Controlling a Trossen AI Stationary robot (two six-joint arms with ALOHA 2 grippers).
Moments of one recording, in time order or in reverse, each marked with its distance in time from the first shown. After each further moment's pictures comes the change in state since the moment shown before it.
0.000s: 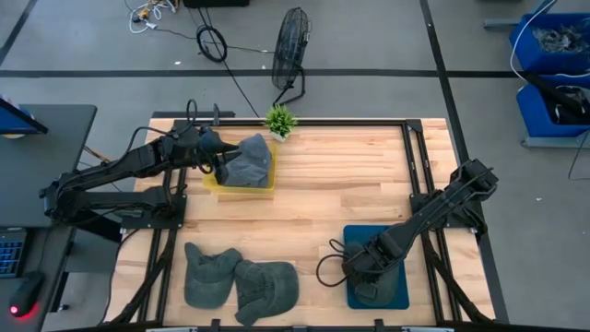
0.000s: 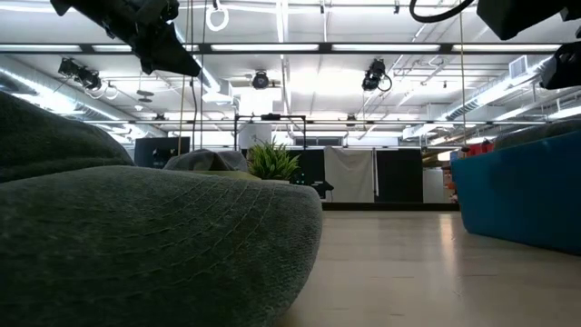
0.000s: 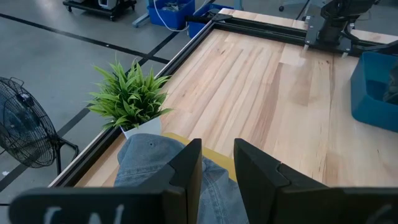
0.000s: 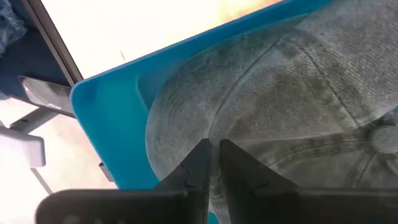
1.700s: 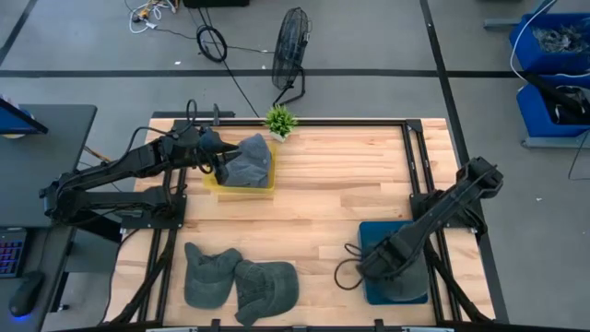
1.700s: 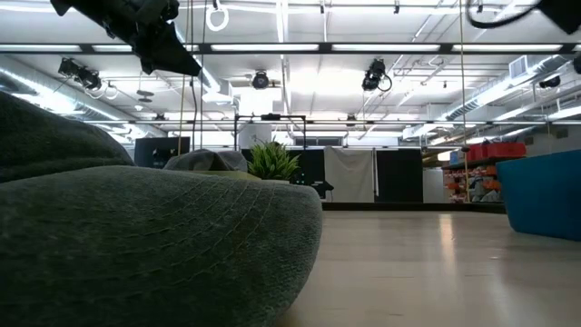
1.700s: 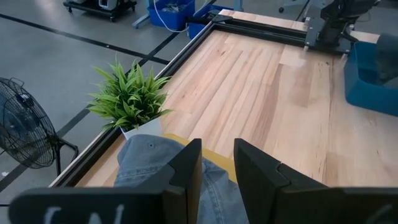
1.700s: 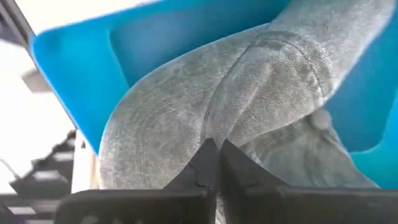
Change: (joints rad) left arm 0.000 0.000 0.000 0.004 0.000 -0.002; right arm 0.053 -0.059 -0.005 -0.284 -0.053 -0.128
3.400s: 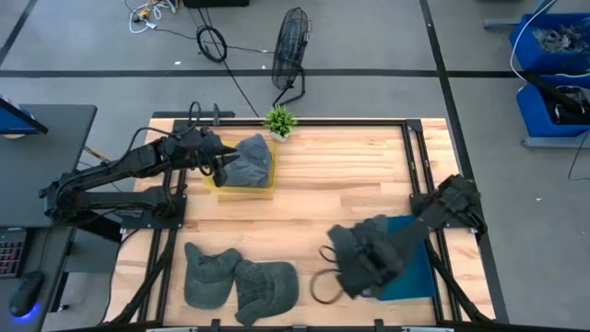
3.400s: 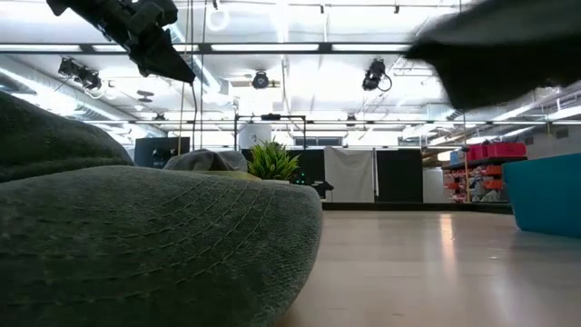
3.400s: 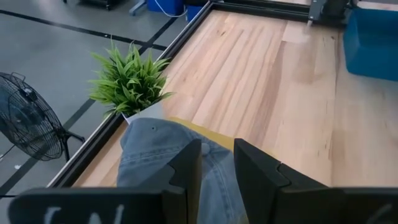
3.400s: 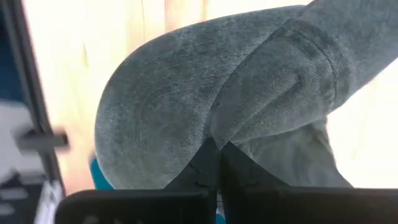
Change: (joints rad) left arm 0.000 0.000 0.000 -0.067 0.000 0.052; right arm 0.001 0.252 0.623 -0.415 0.372 -0.241
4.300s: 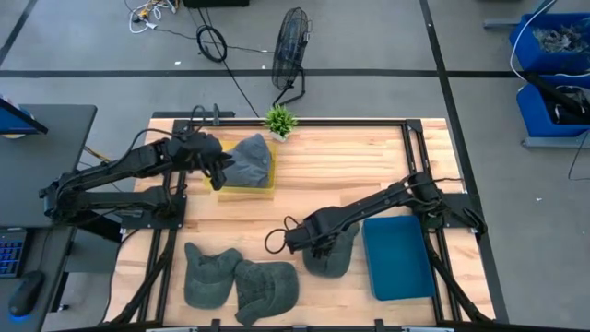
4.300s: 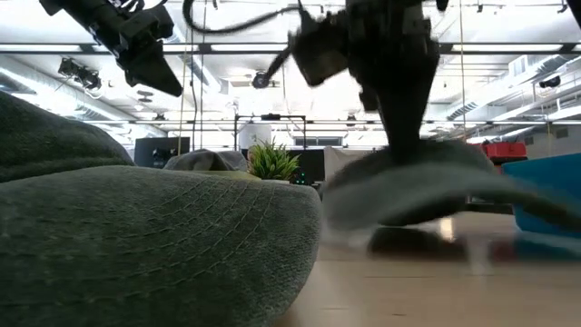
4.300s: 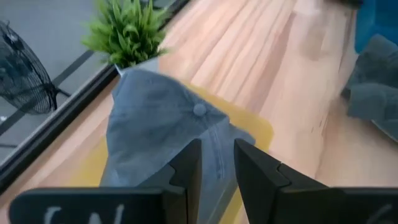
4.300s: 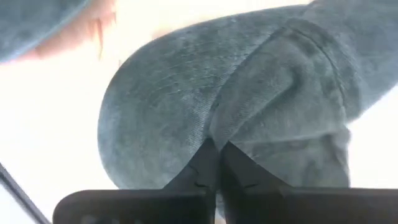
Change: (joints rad) left arm 0.000 0.000 0.000 -0.127 0.000 -0.119; right arm -0.358 0.245 -0.045 0.364 -0.213 -0.053
